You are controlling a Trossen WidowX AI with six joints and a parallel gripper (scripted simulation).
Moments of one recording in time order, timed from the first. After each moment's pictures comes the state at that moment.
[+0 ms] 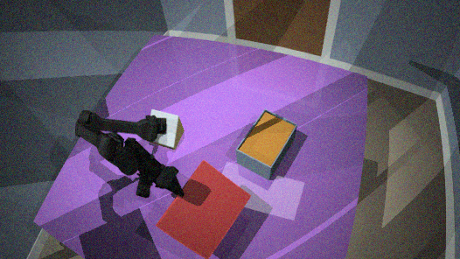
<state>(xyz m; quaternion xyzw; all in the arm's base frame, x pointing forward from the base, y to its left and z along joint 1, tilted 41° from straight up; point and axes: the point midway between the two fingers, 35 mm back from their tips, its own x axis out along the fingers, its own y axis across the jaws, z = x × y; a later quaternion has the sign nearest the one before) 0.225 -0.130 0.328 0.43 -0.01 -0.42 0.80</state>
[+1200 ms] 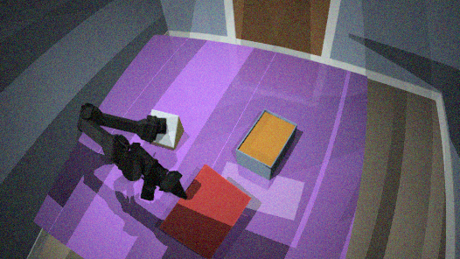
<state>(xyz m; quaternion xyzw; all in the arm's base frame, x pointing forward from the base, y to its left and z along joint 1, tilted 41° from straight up) 0.222 -0.149 0.302 0.43 -0.01 -0.42 0.80</state>
